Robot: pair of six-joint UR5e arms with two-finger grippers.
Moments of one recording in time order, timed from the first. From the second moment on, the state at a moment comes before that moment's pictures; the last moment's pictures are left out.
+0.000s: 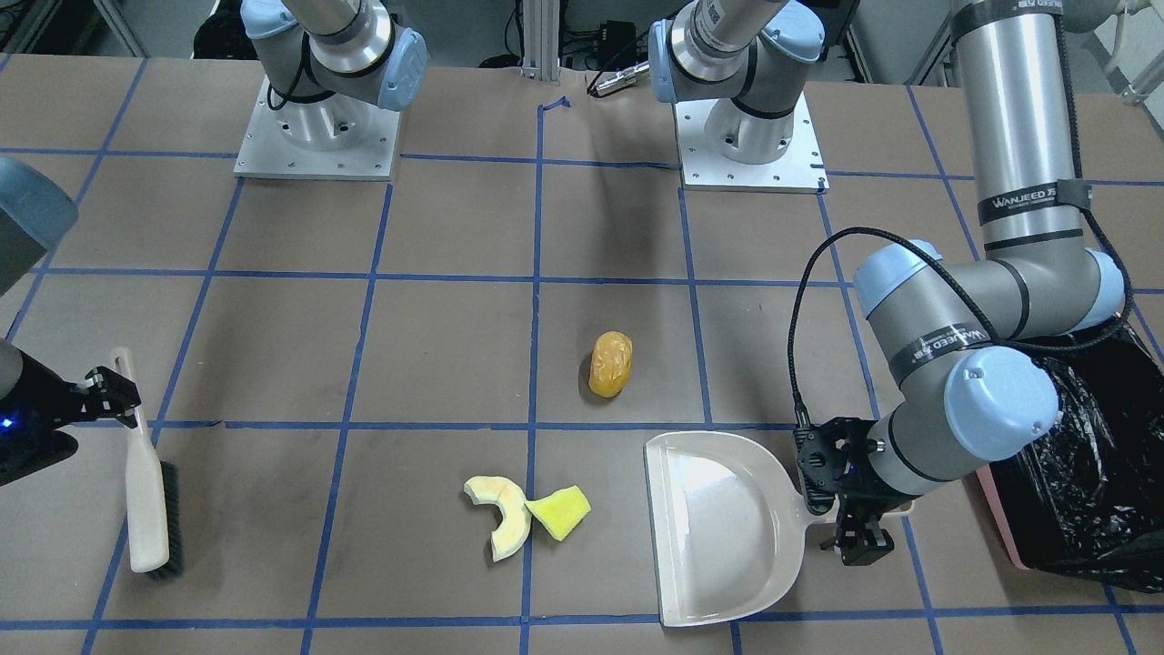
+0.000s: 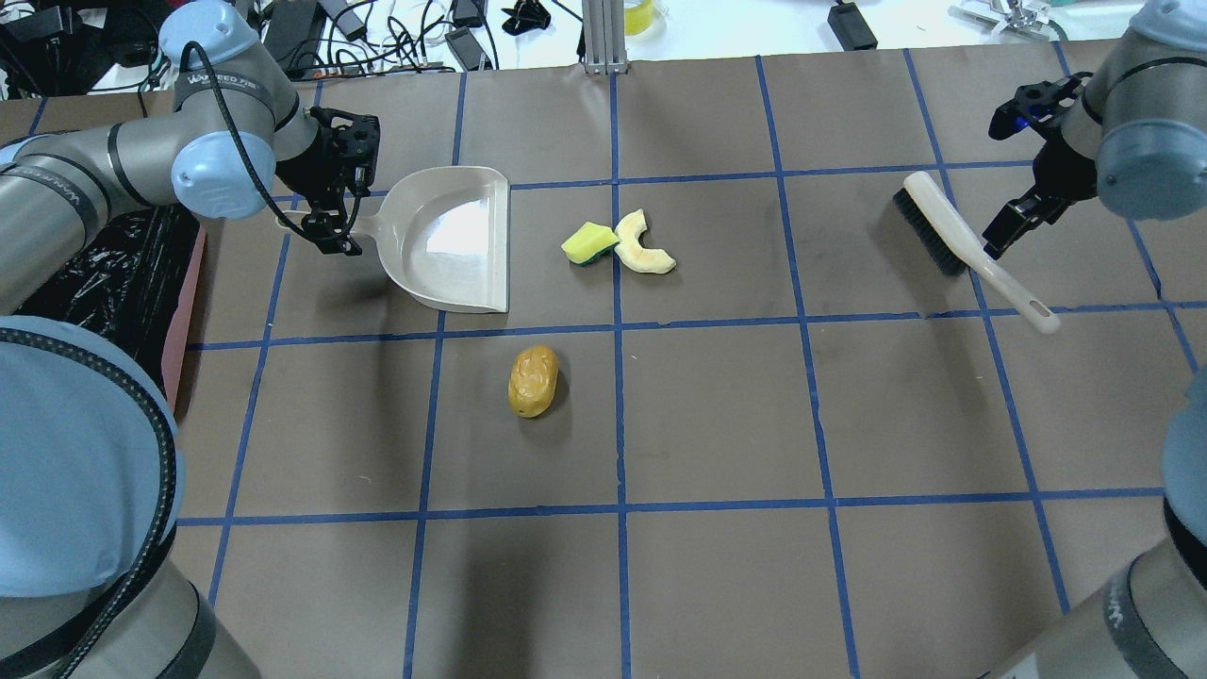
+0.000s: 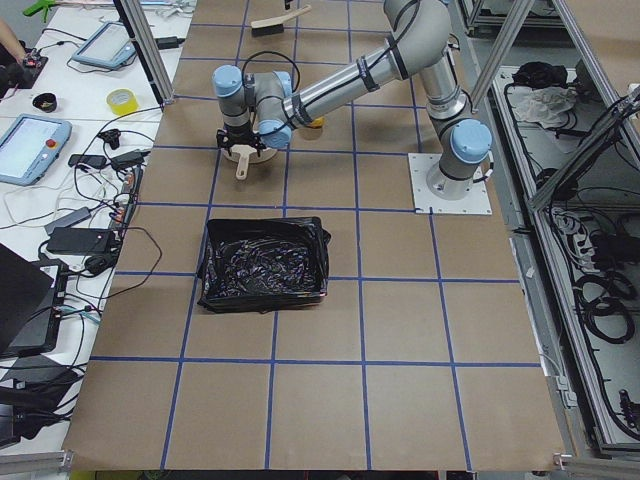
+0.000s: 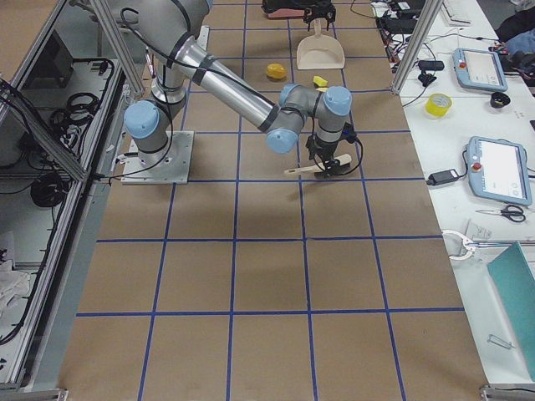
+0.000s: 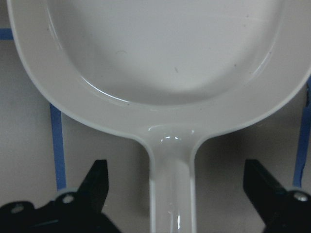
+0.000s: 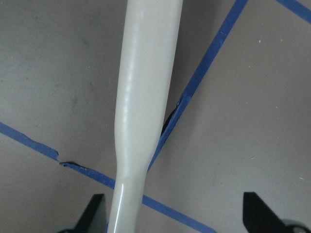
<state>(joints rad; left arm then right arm) -1.40 -2.12 -1.52 -1.07 1.50 1.72 1.17 -1.15 1.67 -2.09 -1.61 -0.91</state>
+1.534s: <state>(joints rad) -1.40 -2.18 -1.53 -1.02 1.49 1.71 1.17 -1.17 1.77 -2.07 -1.67 -0.83</state>
